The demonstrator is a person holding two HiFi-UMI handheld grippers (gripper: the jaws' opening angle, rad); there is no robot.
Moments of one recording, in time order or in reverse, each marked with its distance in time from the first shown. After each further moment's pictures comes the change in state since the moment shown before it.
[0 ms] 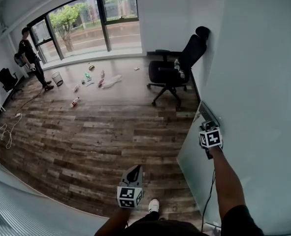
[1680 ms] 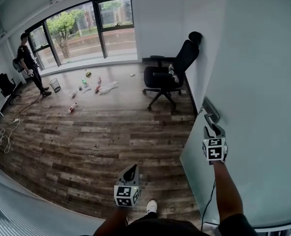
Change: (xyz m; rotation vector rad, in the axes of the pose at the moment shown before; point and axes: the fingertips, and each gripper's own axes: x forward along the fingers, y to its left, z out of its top) left arm -0.036 -0.019 0.009 0.012 -0.027 0.003; right arm -0.149 -0.019 0.017 -0.073 -0.280 -0.304
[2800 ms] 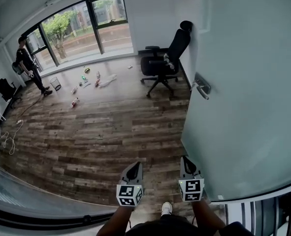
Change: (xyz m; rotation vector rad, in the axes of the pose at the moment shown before) left arm -0.162 -0.068 -0.032 0.007 -0.016 -0.057; right arm -0.287 0.211 -0.092 0.201 -0.150 0.165
